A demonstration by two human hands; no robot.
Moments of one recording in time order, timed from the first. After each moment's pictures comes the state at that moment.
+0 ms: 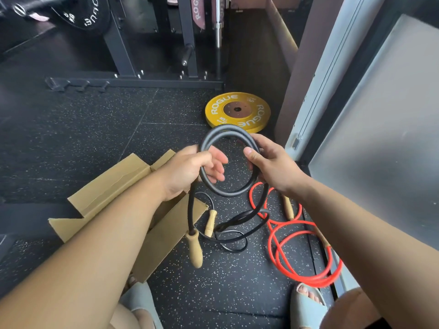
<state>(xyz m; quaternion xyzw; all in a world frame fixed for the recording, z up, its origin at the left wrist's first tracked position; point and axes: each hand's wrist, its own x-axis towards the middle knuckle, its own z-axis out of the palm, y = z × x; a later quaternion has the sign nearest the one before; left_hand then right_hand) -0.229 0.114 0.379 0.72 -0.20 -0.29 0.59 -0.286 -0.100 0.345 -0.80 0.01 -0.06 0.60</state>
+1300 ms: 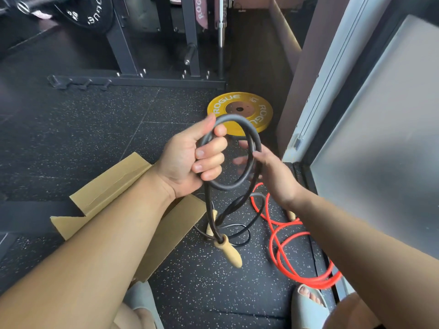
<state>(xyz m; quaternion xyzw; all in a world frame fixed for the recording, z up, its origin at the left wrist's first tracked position) -0.241 0.107 0.417 0.44 -0.17 -0.40 0.78 -0.293 -0.084 0.337 -0.70 0.07 -0.01 0.71</state>
